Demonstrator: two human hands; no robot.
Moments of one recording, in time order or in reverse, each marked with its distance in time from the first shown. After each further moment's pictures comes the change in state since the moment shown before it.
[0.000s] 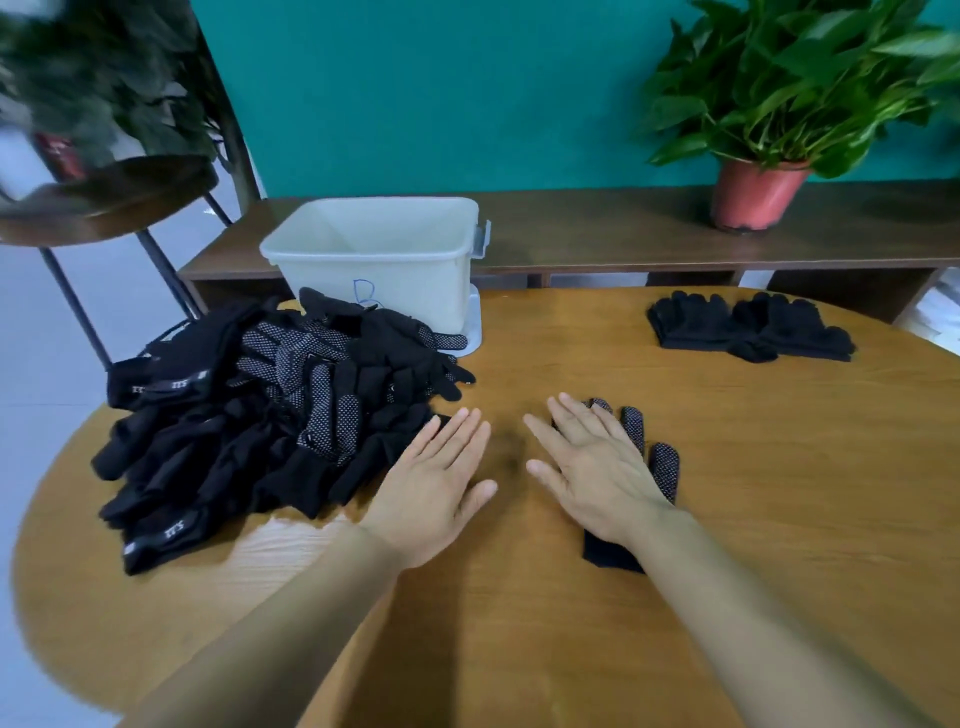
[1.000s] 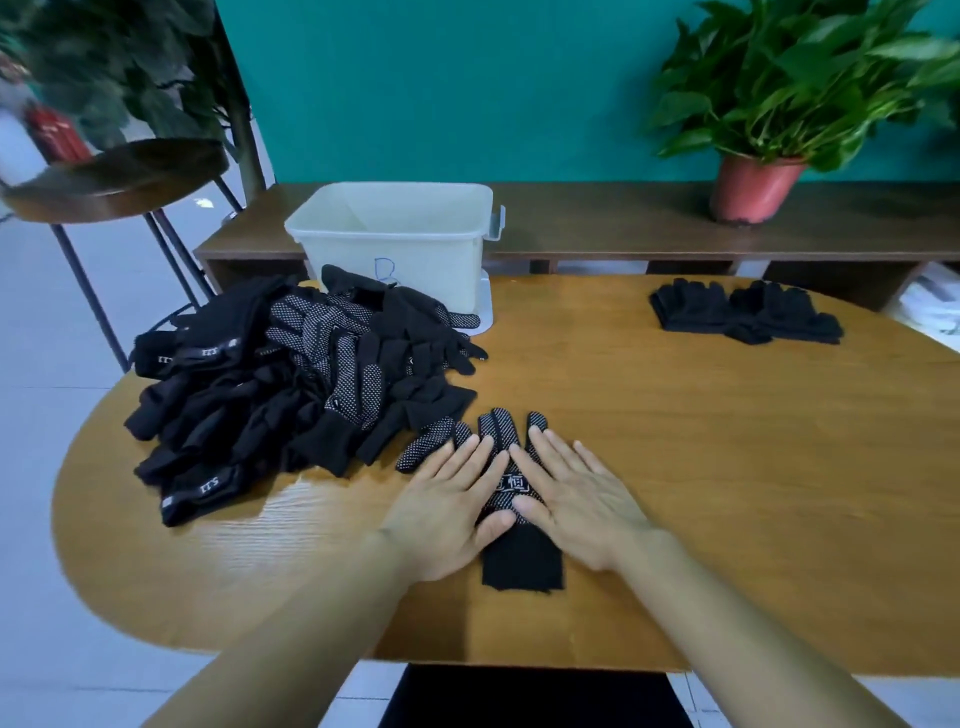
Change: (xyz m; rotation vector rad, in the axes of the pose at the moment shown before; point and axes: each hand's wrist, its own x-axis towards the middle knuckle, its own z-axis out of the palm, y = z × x) left_hand -0.047 0.019 0.004 -0.018 -0.262 -0.007; right_hand -0.034 -0.038 0.038 -0.008 -0.208 -0.031
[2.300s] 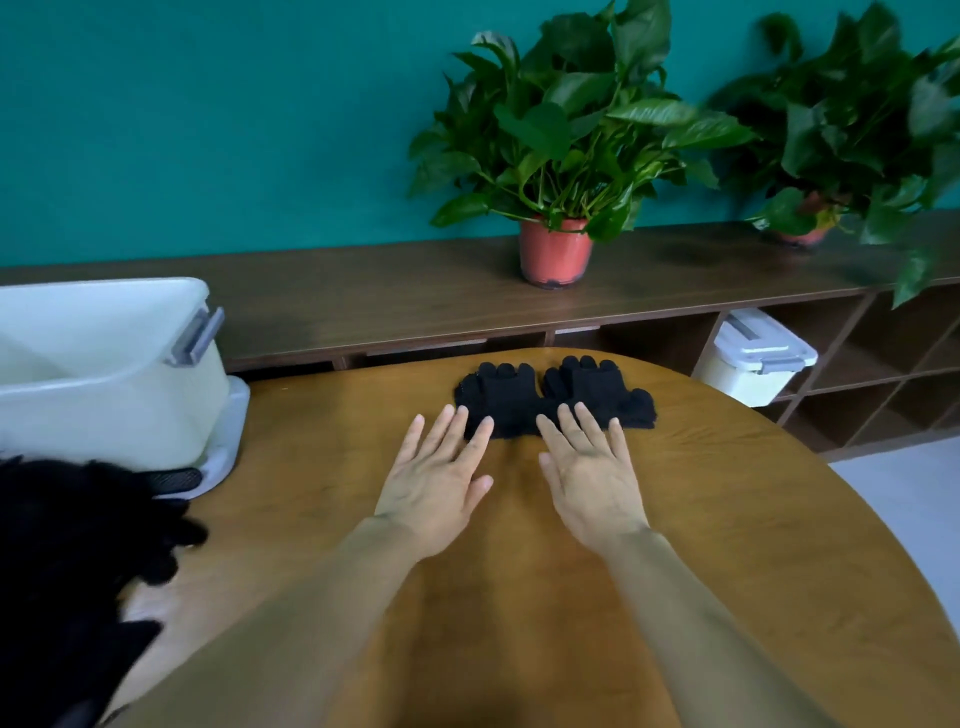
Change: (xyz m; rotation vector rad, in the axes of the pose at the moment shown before) left_hand 0.322 0.114 -0.035 0.053 0.037 0.034; right_hand 0.031 0.293 -0.056 -0.013 0.416 0.505
